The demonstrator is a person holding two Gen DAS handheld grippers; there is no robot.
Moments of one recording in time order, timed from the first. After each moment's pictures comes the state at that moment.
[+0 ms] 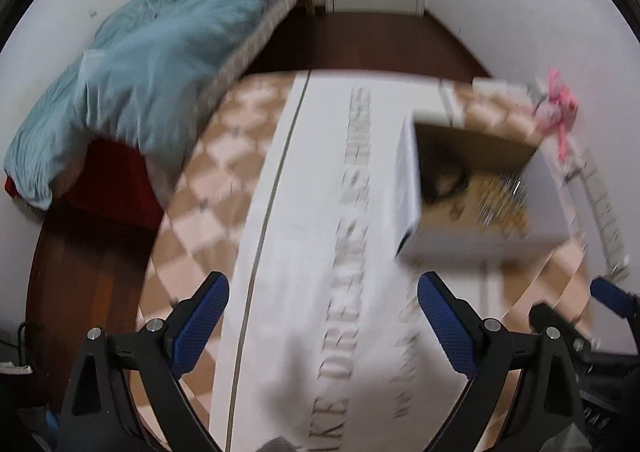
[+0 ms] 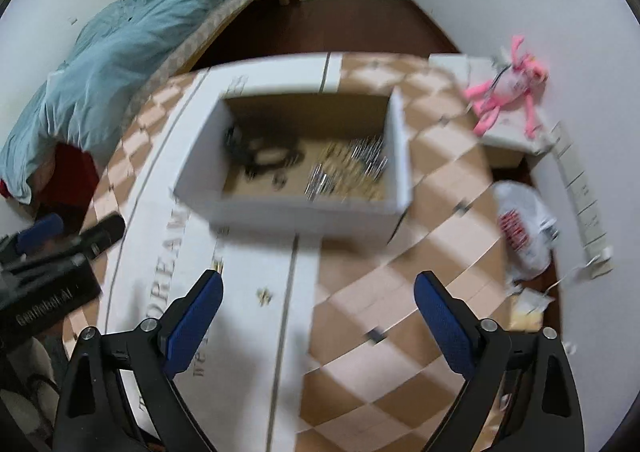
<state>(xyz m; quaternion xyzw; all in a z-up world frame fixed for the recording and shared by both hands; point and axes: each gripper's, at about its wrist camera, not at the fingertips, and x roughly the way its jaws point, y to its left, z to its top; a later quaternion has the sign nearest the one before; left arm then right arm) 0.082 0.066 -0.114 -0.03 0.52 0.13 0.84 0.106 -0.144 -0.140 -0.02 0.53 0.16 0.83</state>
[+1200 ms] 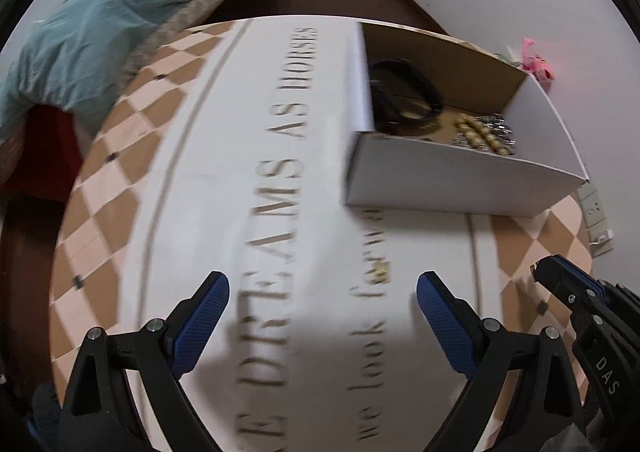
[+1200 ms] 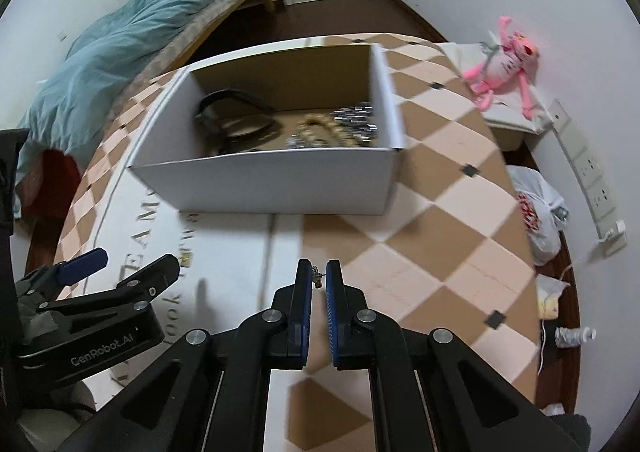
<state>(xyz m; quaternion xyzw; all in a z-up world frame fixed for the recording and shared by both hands) 0.096 0.030 -0.176 -0.07 0.54 0.05 0.84 0.105 -0.163 -0.178 0.01 0.52 0.14 0.85</state>
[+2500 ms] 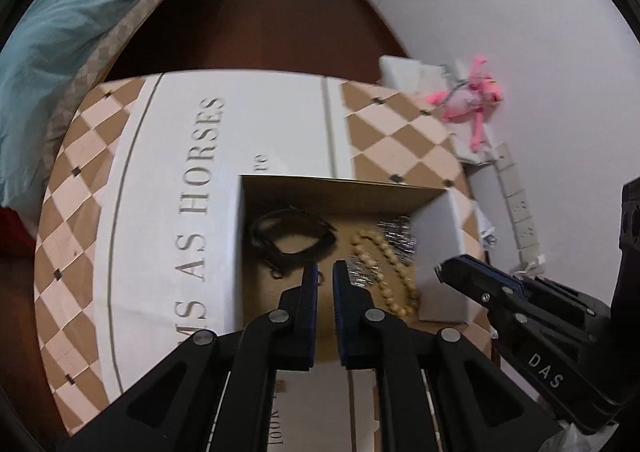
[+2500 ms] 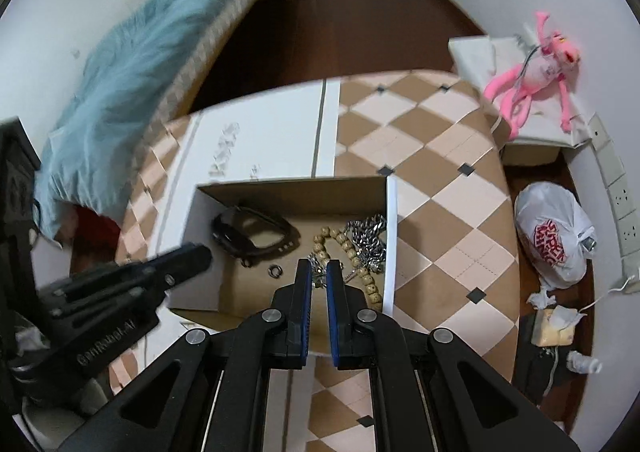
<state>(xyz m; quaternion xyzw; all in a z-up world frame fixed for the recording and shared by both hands) 0.207 0.022 -0.104 -0.13 0.57 -0.04 0.81 0.232 -0.160 -0.124 0.05 0.57 0.20 0.79</state>
